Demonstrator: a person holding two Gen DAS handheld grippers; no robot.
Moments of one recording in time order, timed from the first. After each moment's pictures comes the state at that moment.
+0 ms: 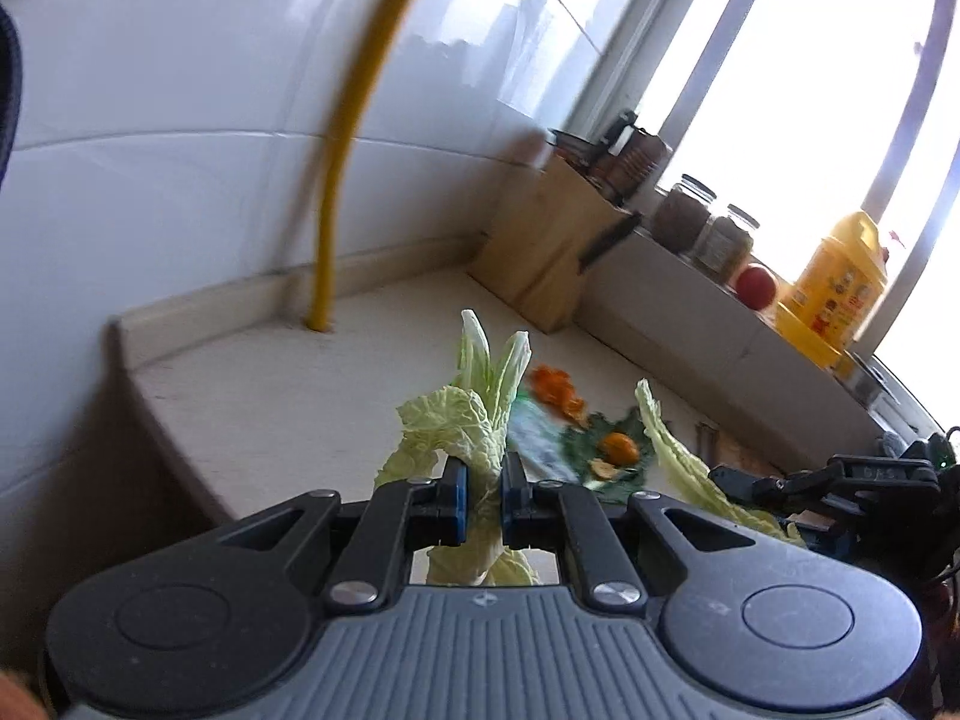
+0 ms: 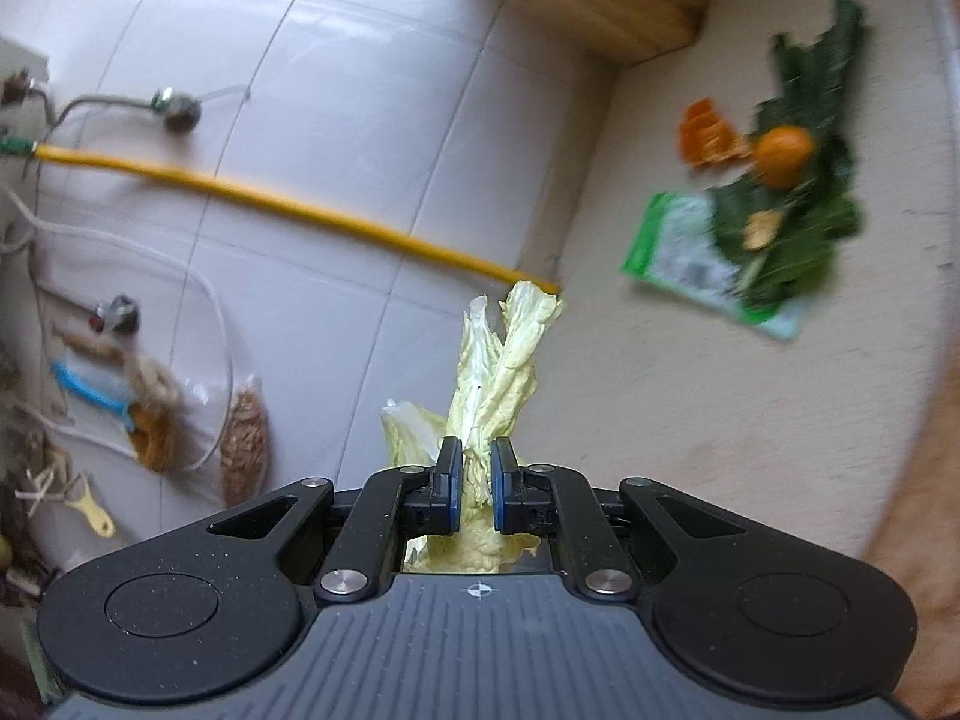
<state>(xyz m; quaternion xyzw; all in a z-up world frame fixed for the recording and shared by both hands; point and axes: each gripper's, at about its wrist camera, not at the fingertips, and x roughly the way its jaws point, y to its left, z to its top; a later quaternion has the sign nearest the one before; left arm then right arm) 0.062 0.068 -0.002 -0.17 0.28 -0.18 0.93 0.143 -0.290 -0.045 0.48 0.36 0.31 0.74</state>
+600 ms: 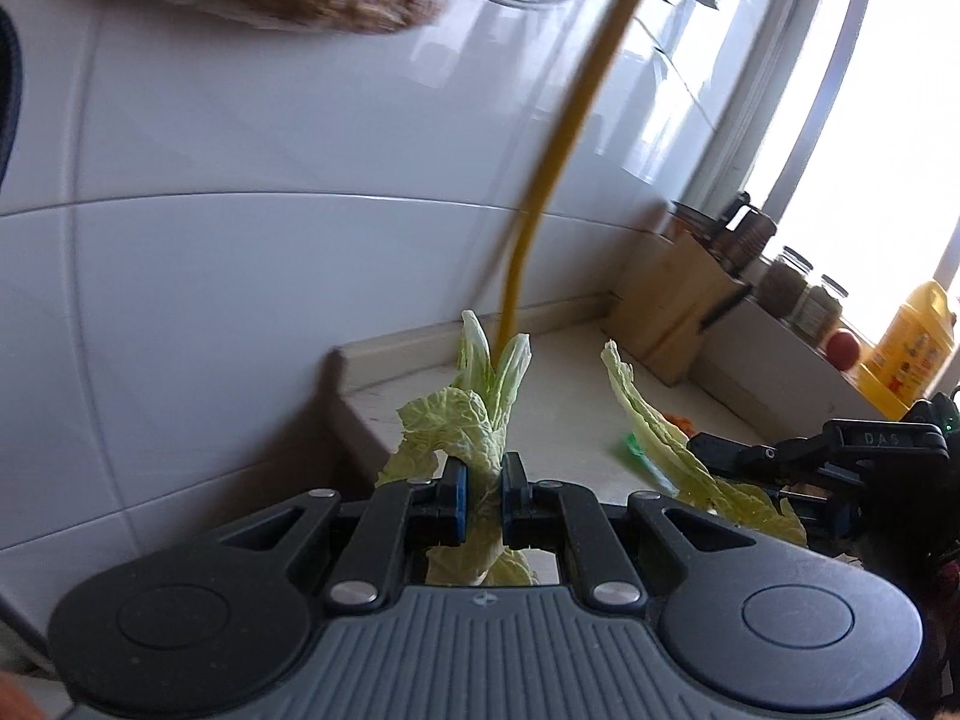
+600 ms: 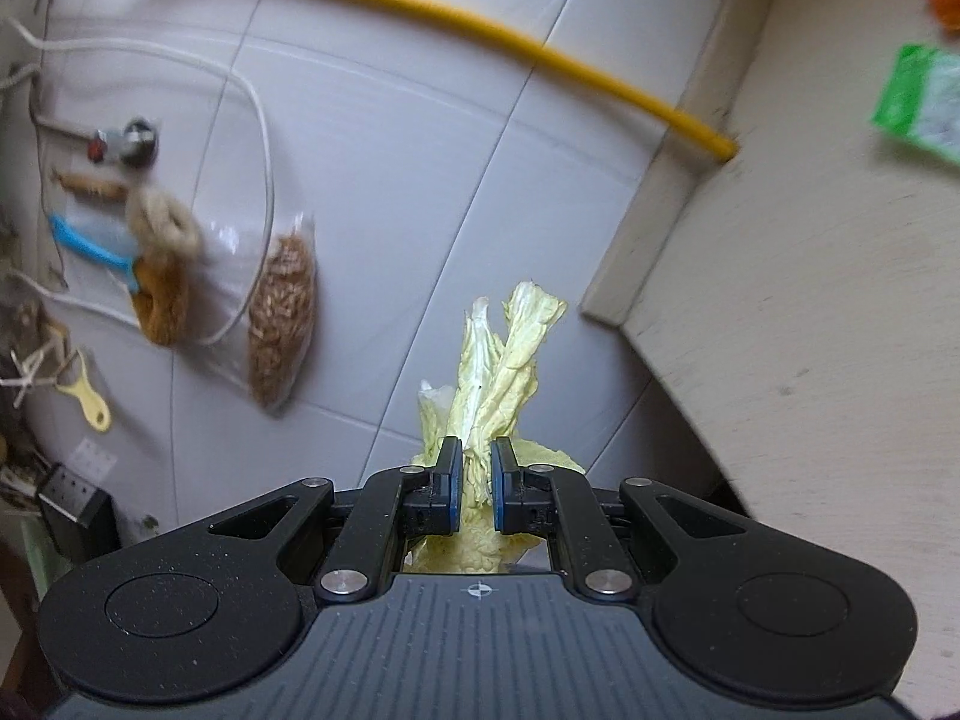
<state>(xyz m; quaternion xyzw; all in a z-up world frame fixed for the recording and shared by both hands) 0.014 0.171 -0.003 -0.19 0.26 -0.08 0.94 0.176 -0.139 -0.025 0.42 0.41 0.42 0.70</state>
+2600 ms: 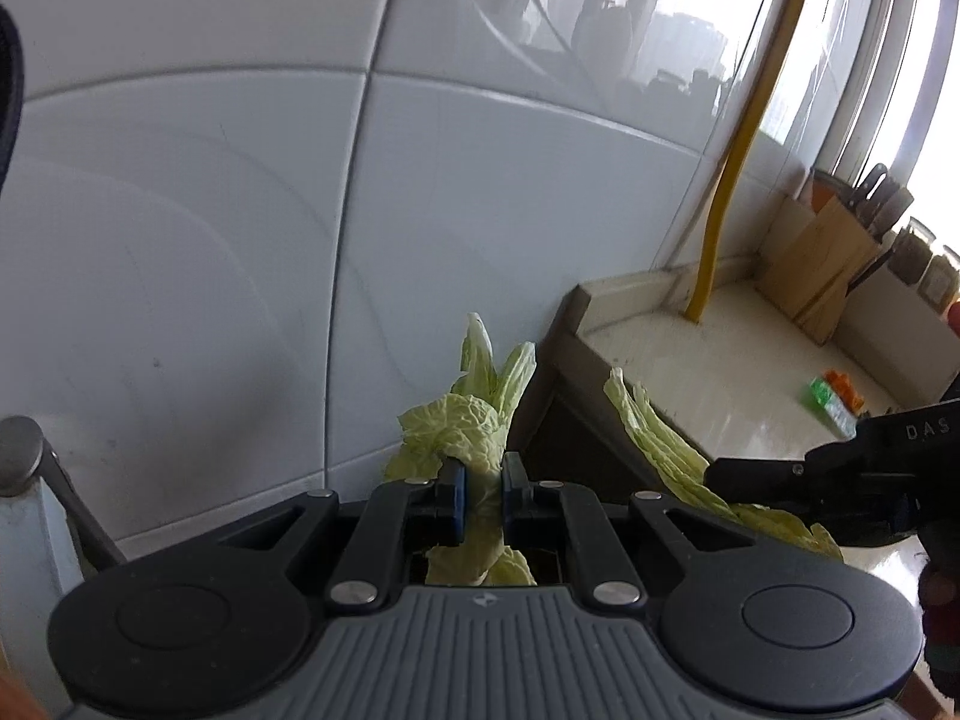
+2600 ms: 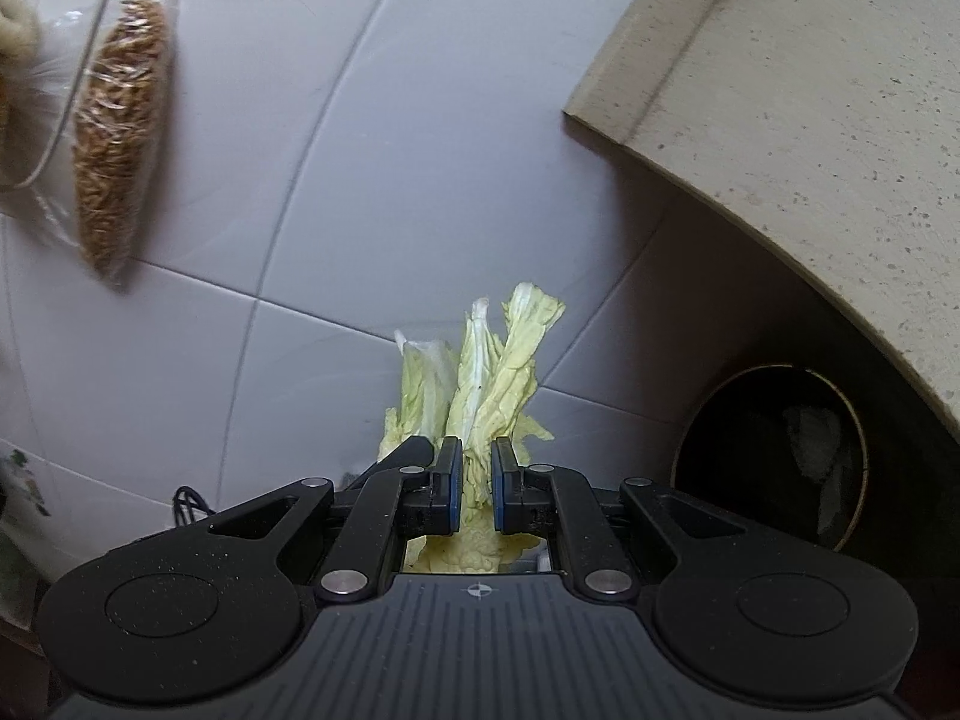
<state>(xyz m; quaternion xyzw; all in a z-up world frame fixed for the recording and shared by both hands) 0.009 0.270 -0.071 -0.15 0.31 0.00 0.94 0.171 0.010 -0.077 0.34 0.50 0.39 0.69</state>
